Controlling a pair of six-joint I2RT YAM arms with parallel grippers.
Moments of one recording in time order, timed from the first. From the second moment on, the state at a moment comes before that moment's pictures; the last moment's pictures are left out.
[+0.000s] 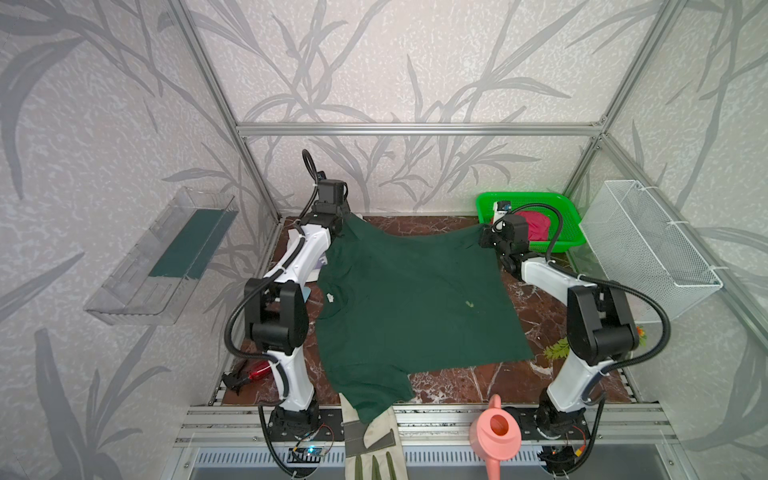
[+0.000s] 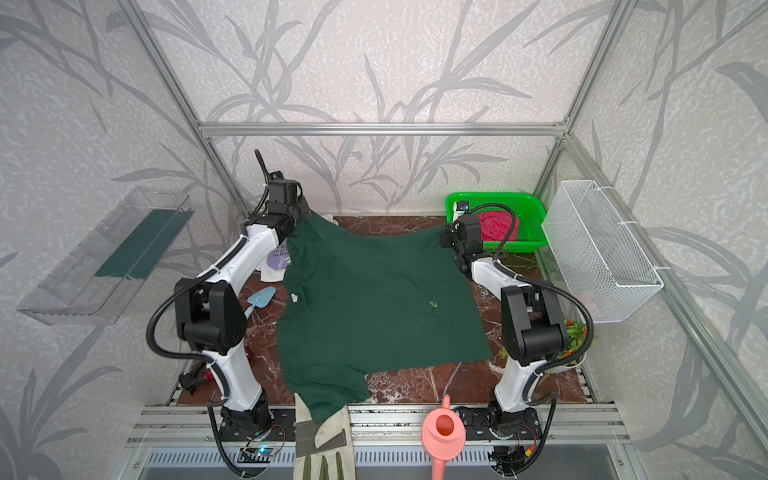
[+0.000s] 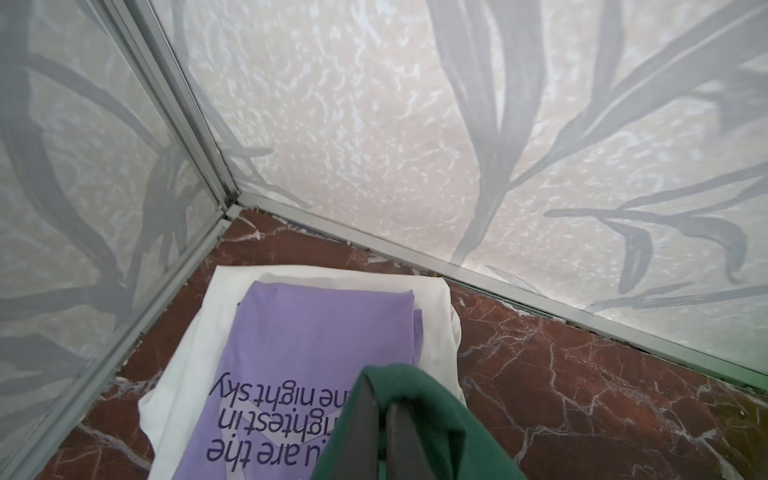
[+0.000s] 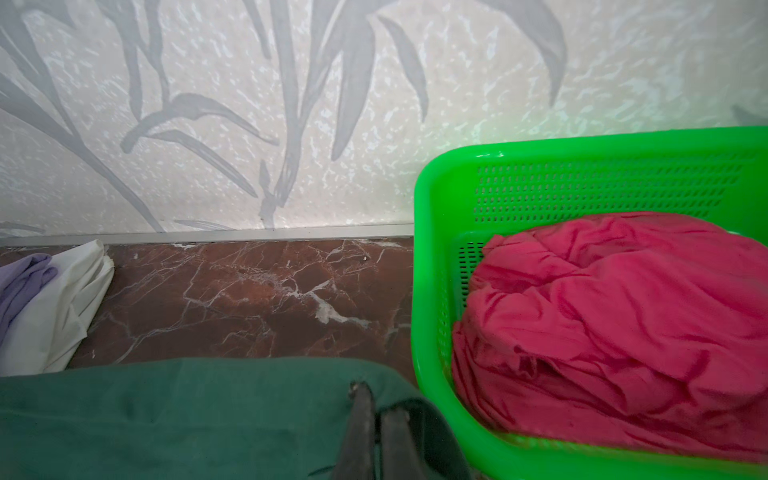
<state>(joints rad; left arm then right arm) -0.11 1.97 1.79 -0.38 -0.35 -0.37 0.18 1.86 1.22 0.25 0.02 0.16</state>
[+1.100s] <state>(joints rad) -0.14 2.25 1.93 -0.66 0.13 -0.48 0.46 1.47 0.78 -0.03 -0.03 0.26</state>
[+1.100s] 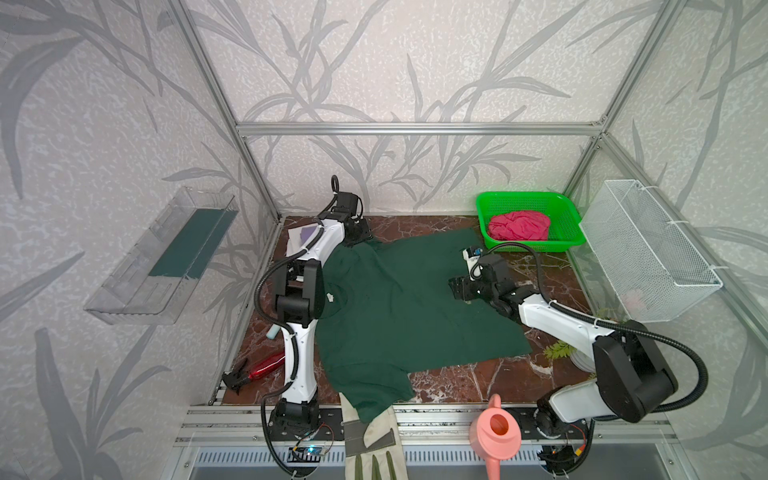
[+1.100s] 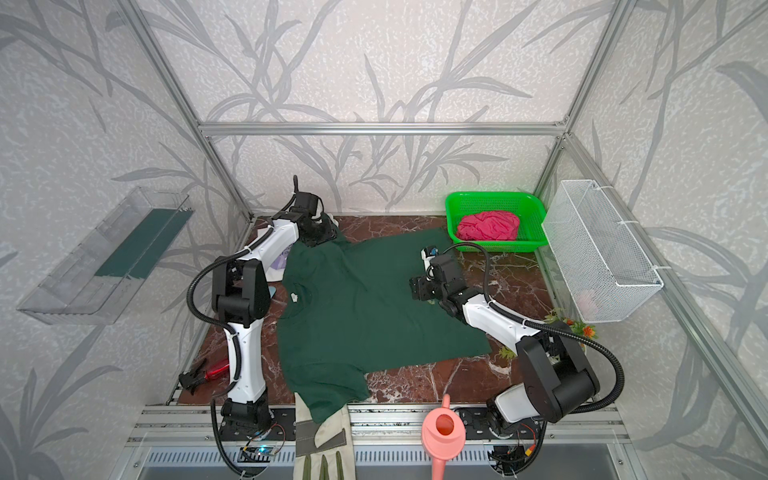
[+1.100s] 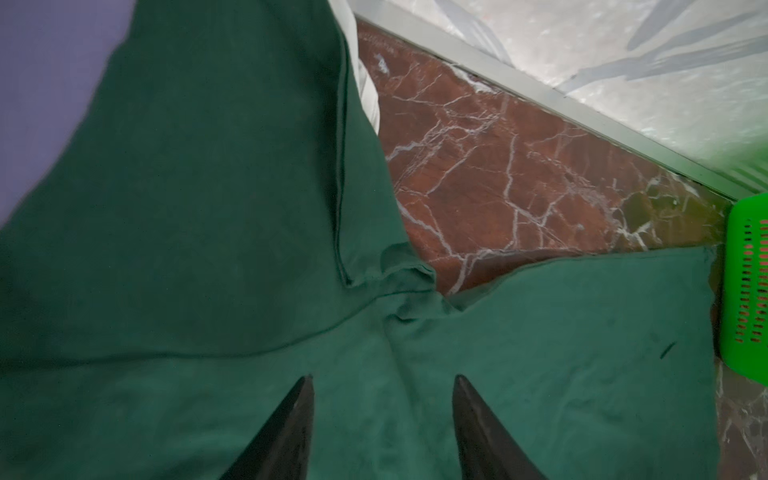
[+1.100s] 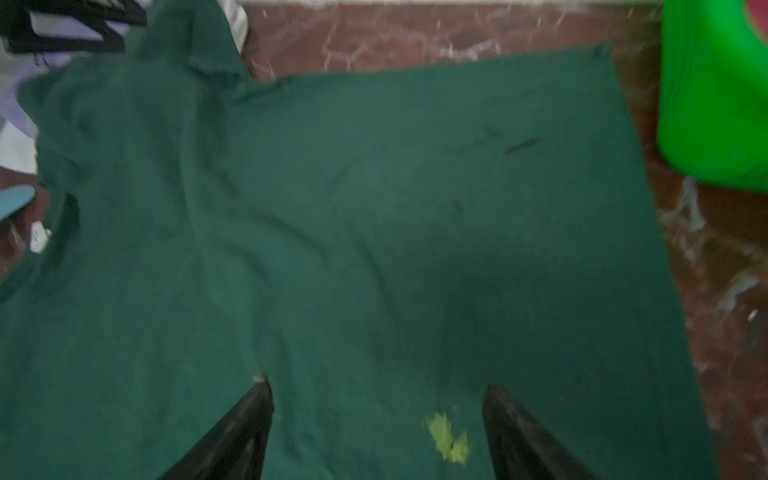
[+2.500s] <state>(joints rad) -0.16 2.48 2.19 -0.70 0.09 -0.65 0.46 1.59 0.76 0.05 -0.11 0.30</state>
